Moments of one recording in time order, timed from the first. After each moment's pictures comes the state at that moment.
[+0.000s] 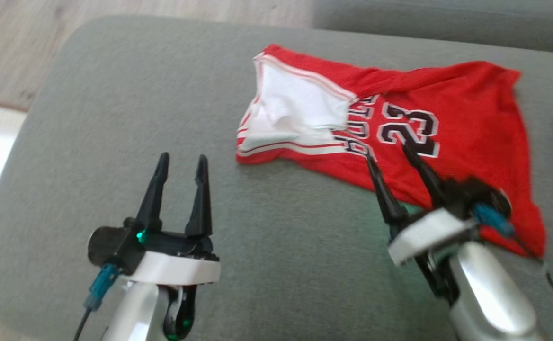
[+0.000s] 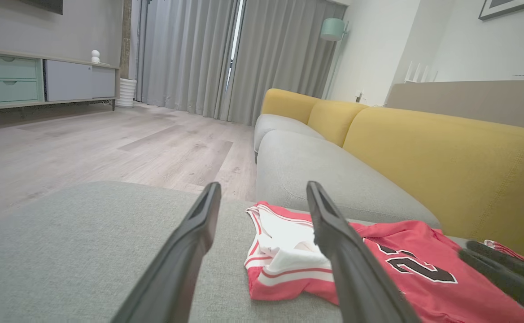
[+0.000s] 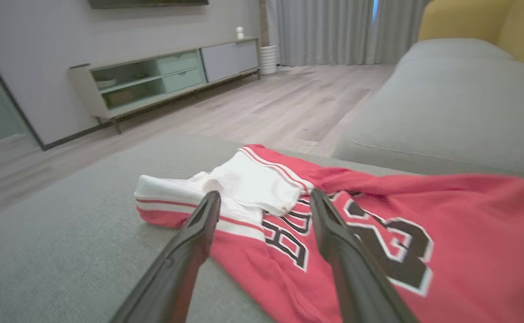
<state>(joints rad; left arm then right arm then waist) -0.17 0.05 -0.27 0.16 -0.32 -0.07 -0.26 -0.21 -0.11 0.28 0.29 0.20 0.13 -0.13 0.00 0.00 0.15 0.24</state>
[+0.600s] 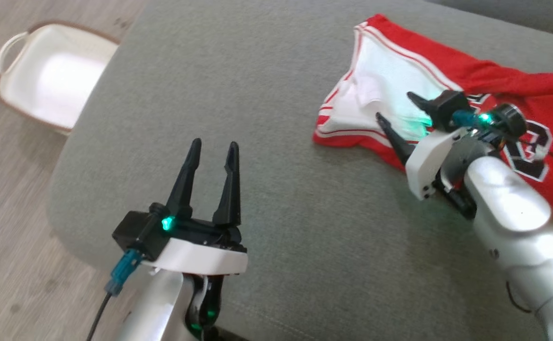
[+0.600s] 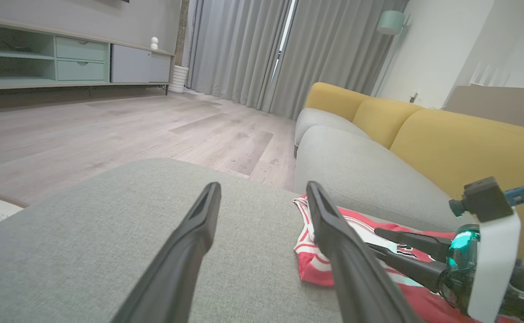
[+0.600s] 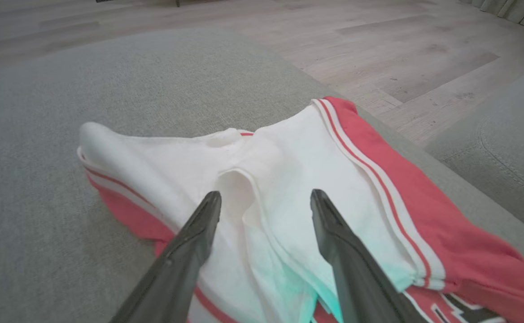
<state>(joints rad) -0.24 0.04 -0.42 0.15 -0.45 -0.02 -0.26 -0.73 -0.30 0.64 0.74 0.28 0.13 0.03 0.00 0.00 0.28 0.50</state>
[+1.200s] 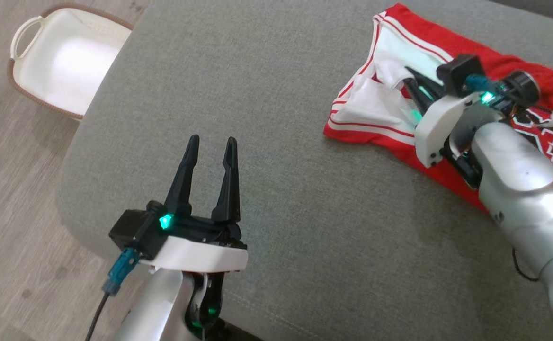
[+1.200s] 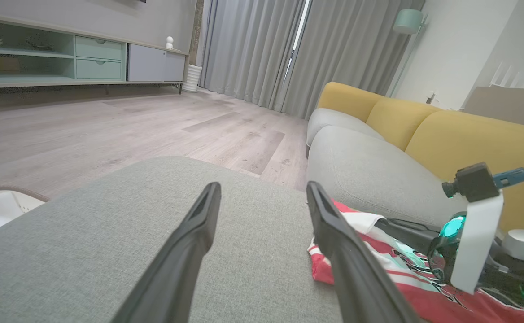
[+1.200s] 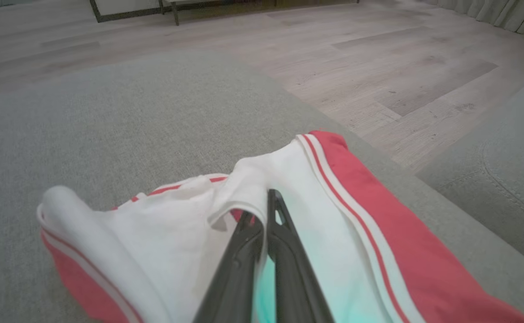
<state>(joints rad) -0.24 0.04 -0.42 0.13 -0.47 0.00 -0.26 -0.92 -0.29 0.78 0.96 0.41 0.13 -0.08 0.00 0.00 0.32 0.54</state>
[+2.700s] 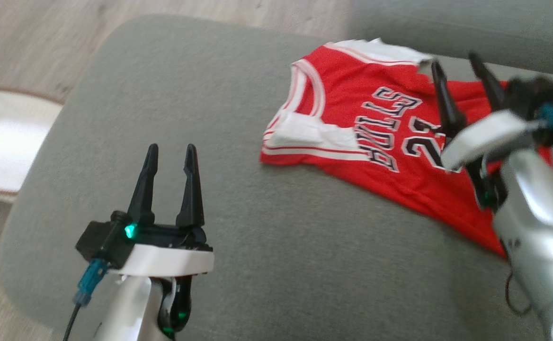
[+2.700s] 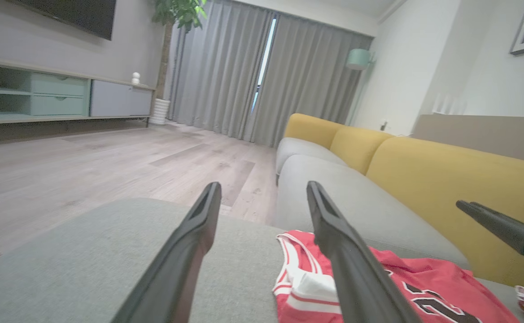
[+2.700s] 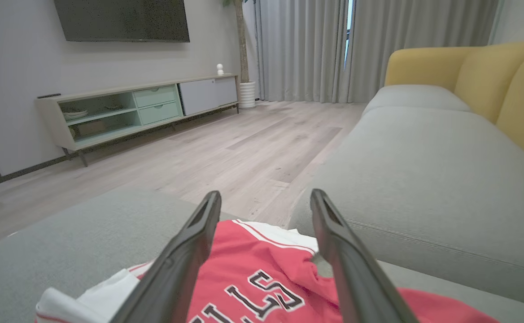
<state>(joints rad) -0.20 0.04 -0.27 0.15 -0.38 -0.05 -0.26 -0.75 -0.27 0.41 0.82 0.44 0.13 -0.25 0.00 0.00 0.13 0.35</state>
